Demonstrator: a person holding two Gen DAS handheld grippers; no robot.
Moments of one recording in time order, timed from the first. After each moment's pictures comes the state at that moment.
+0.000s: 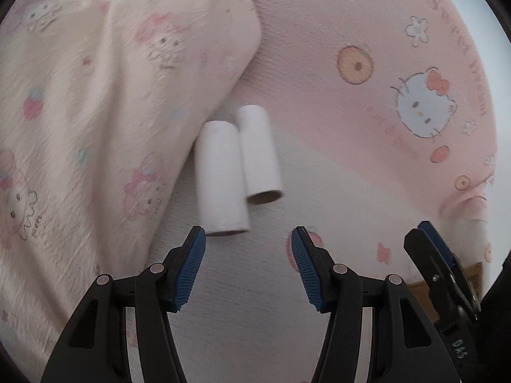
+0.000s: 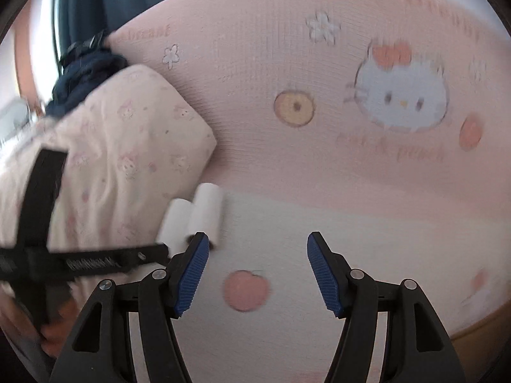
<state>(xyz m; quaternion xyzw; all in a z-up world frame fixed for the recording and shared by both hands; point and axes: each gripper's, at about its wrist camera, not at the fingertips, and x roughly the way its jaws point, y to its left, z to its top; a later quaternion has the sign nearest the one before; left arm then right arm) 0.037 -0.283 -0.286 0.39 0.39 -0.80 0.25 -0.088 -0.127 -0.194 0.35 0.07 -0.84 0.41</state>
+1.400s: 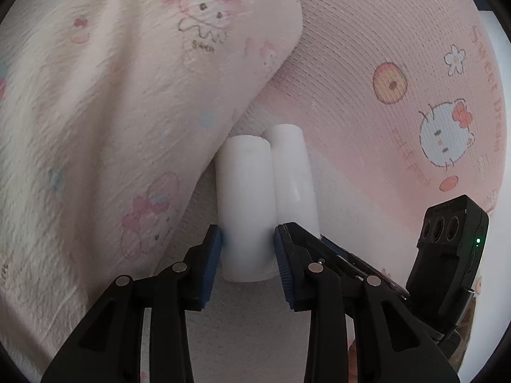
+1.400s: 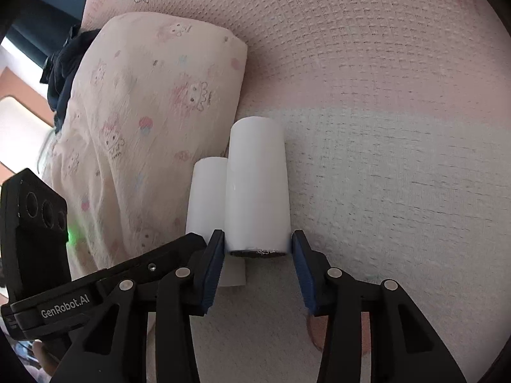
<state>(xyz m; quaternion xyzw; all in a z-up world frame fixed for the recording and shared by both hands) 0.016 -0.317 -0.312 0.38 0.45 -0.77 0.25 -0.142 -0.211 -0.290 0.54 0.00 -0.68 0.49</state>
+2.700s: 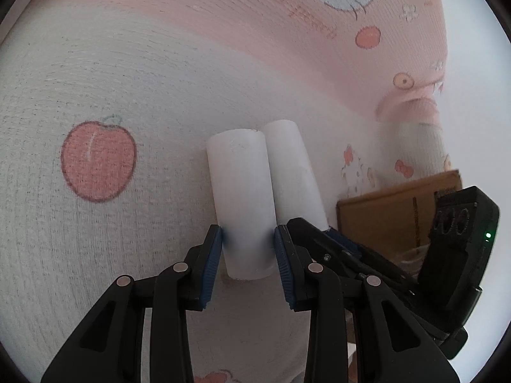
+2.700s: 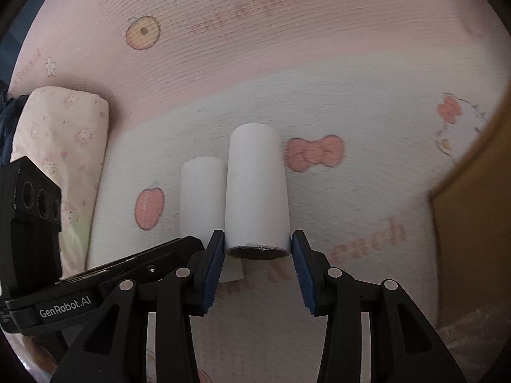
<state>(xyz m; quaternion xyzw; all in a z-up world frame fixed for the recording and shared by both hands) -0.094 -0.161 -0.322 0.48 0.40 -0.78 0.00 -0.130 -0.002 -0.257 0.55 -0.01 -0.80 0.24</state>
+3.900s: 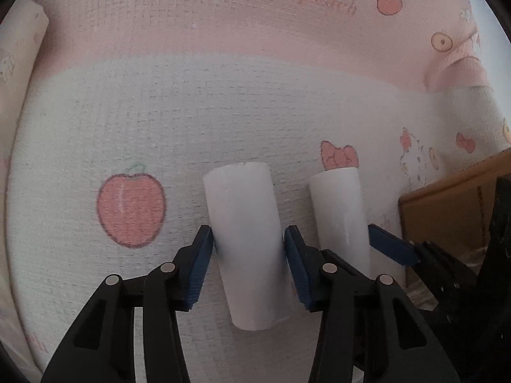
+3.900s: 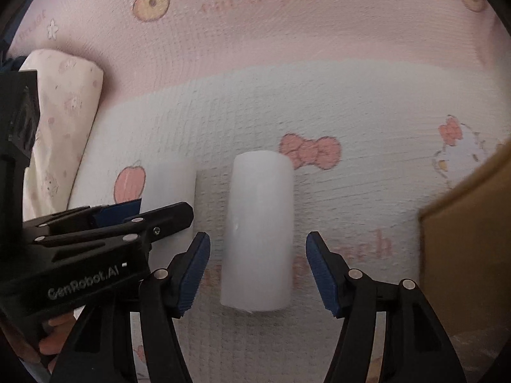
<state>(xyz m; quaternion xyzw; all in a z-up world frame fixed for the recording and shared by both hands) -0.123 -0.158 -0.311 0.55 0.24 -0.79 0.09 -0.139 -0.009 -0.269 0.56 0.06 -0.78 0.27</state>
